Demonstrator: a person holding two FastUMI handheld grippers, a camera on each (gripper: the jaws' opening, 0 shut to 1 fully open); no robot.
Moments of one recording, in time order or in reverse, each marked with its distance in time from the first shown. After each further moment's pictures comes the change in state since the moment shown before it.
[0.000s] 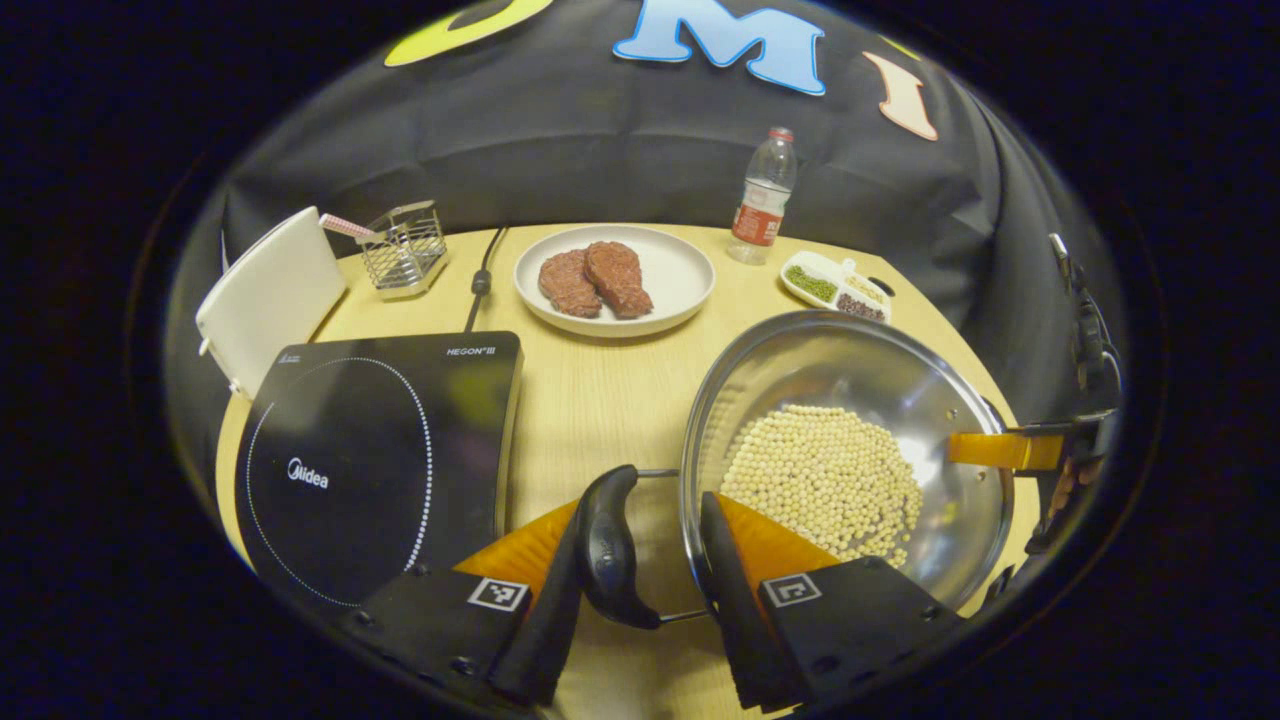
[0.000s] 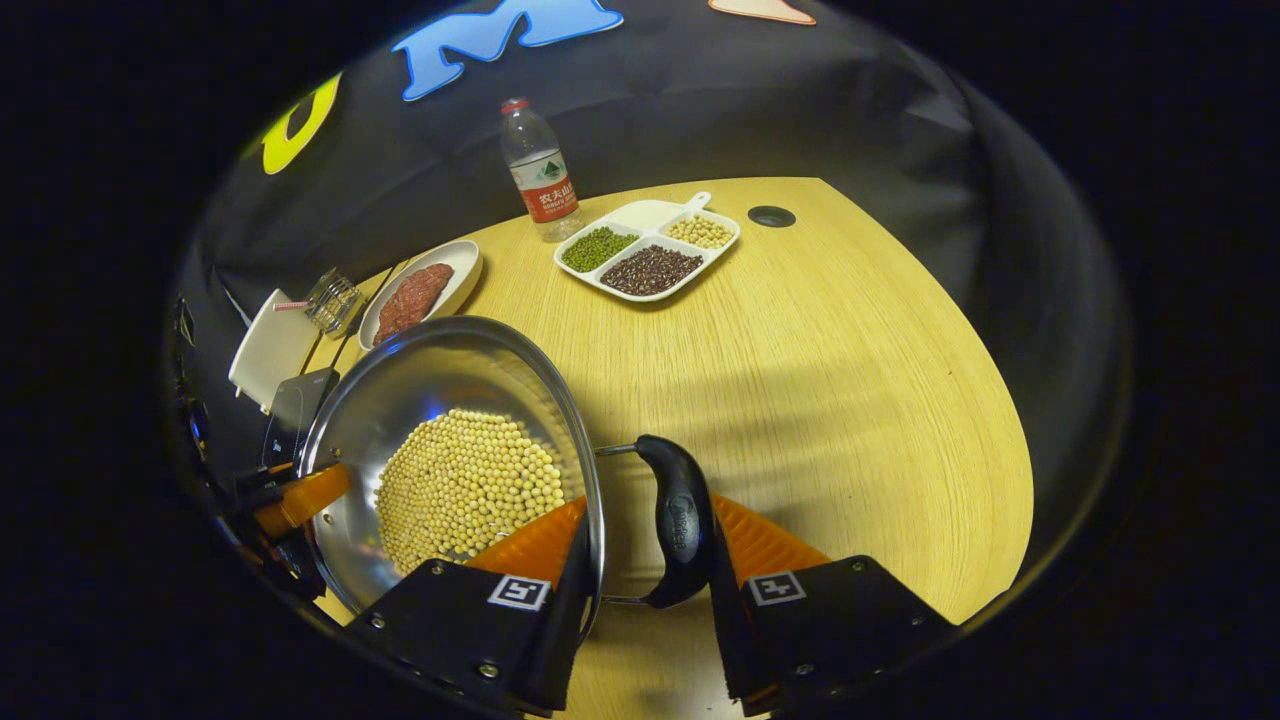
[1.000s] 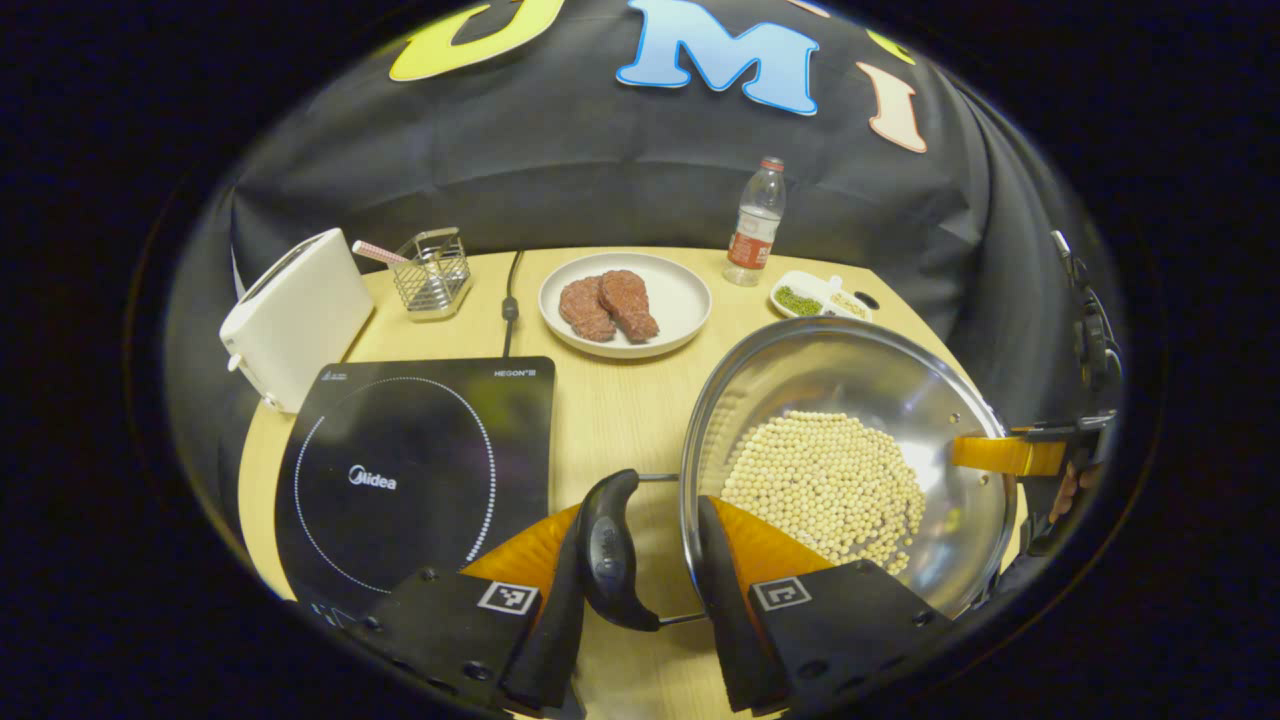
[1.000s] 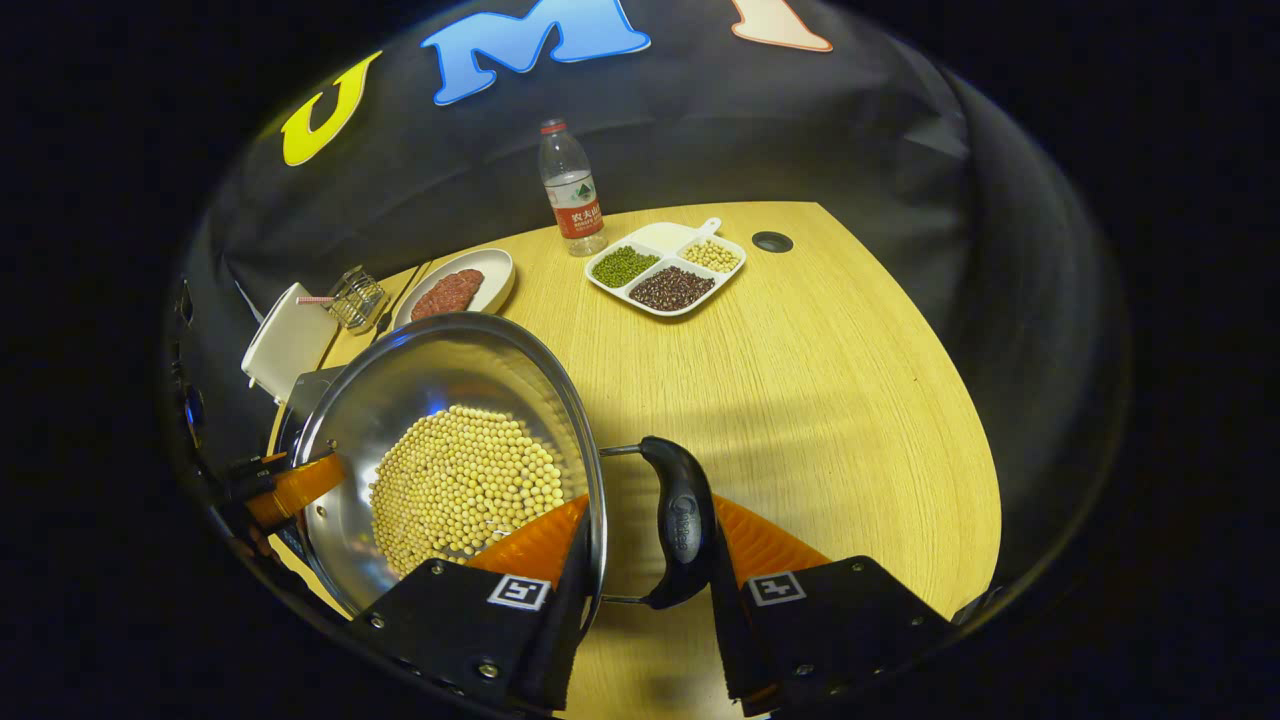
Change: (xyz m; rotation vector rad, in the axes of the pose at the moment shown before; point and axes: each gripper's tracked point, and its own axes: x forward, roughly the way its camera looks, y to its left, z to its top) left arm -0.041 0.029 0.025 0.000 -0.033 -0.005; right arm -0.064 0.030 -0.001 -0.009 -0.025 -0.025
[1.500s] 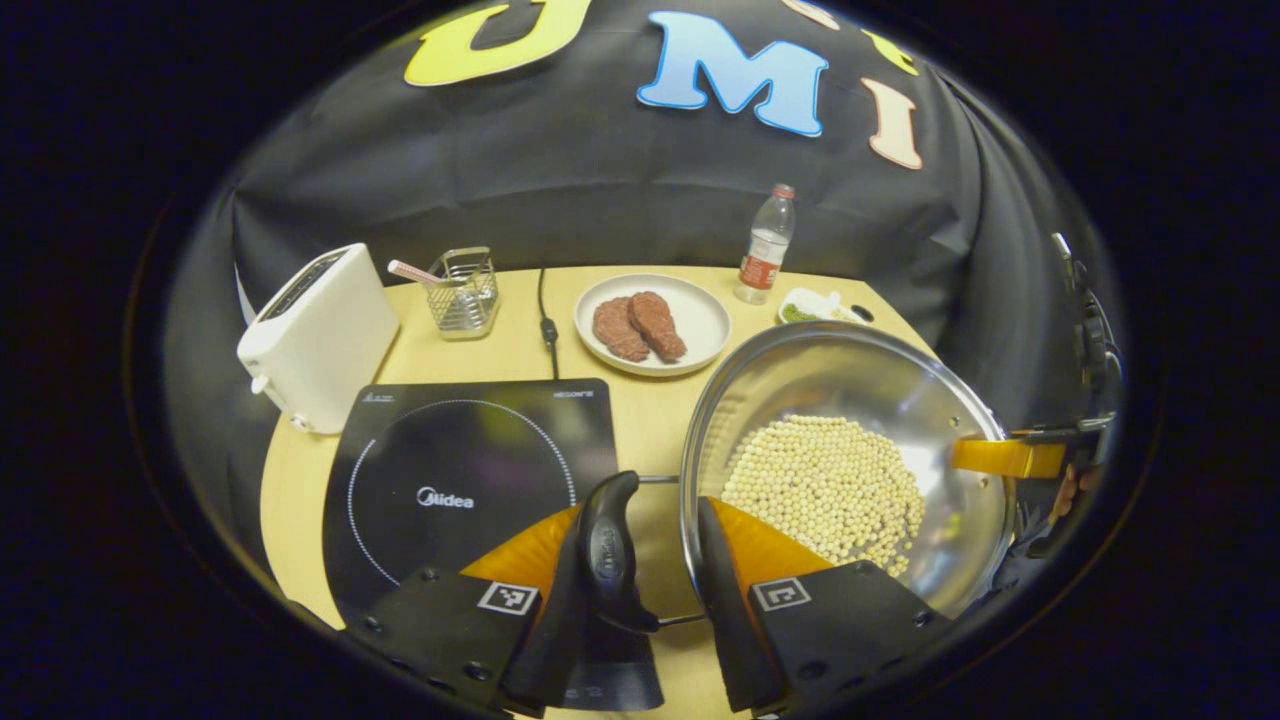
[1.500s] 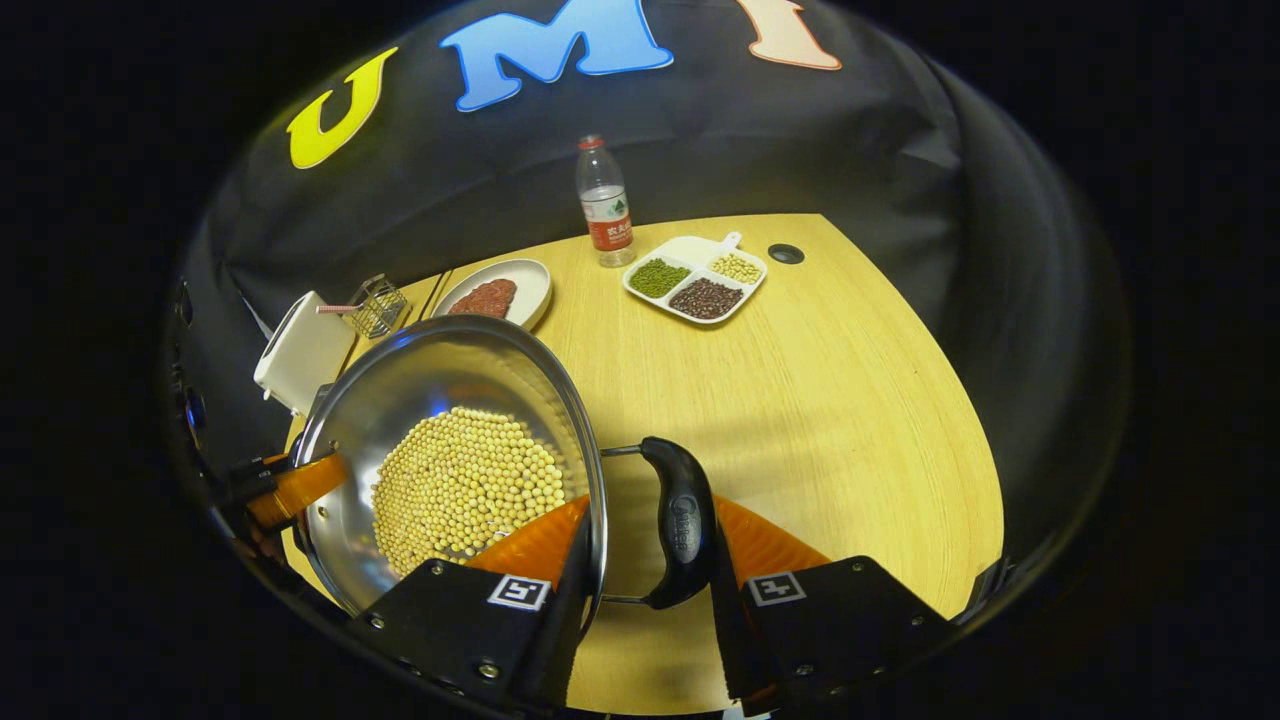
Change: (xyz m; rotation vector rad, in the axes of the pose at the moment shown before) left arm -0.036 0.056 0.015 0.011 -0.020 -0.015; right arm -0.027 0.059 -0.002 0.021 -0.008 -0.014
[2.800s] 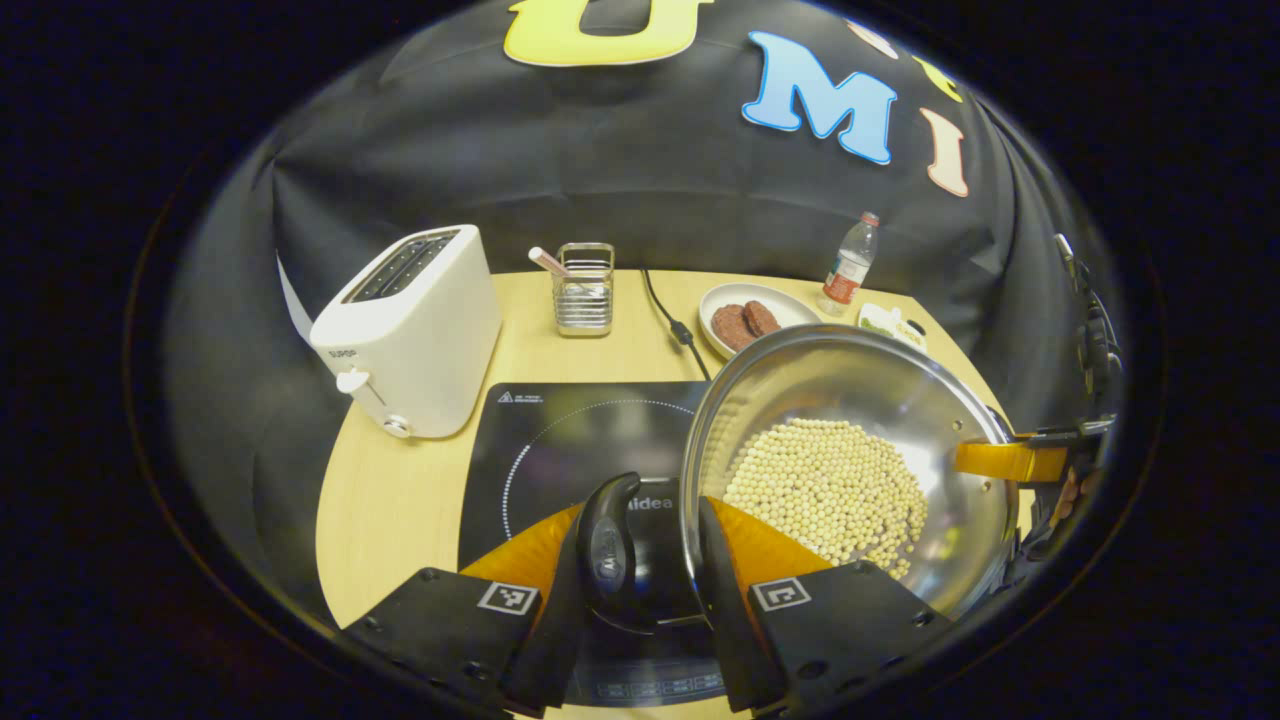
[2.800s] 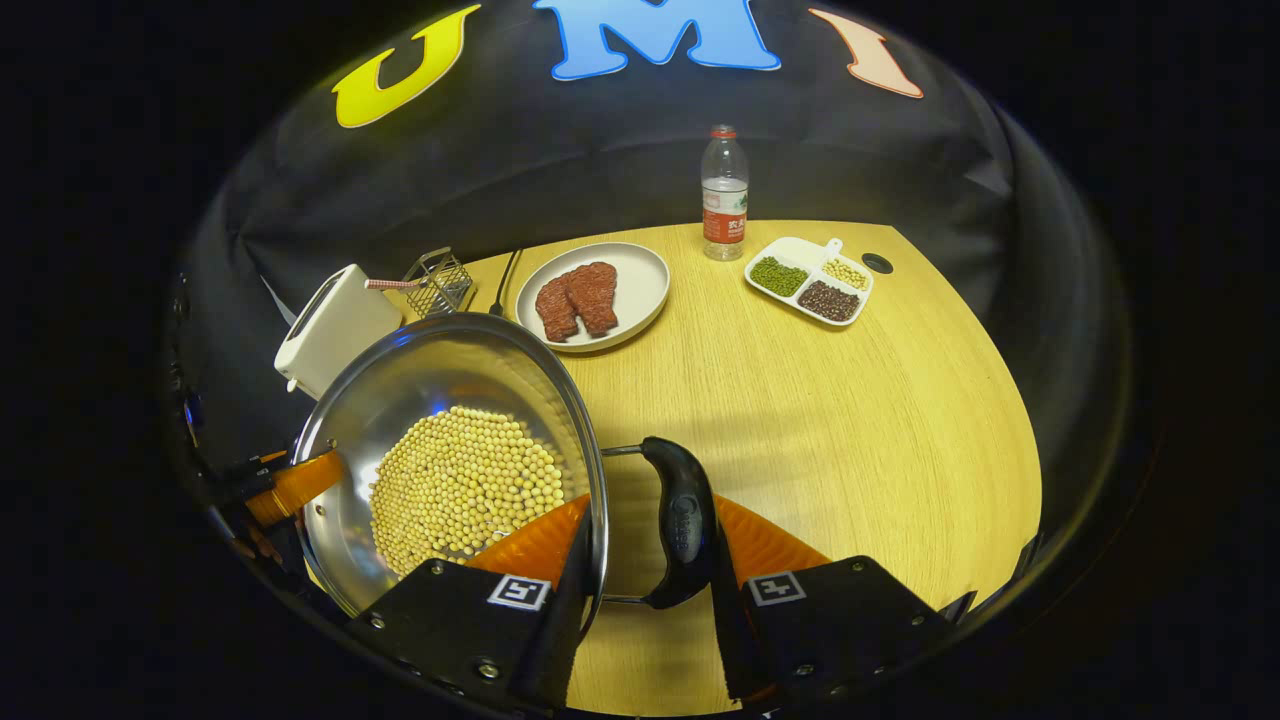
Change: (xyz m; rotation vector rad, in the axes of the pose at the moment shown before) left arm -0.030 0.133 -0.001 -0.047 0.018 0.054; right arm 0.016 0.137 -0.003 -0.046 0.035 0.032
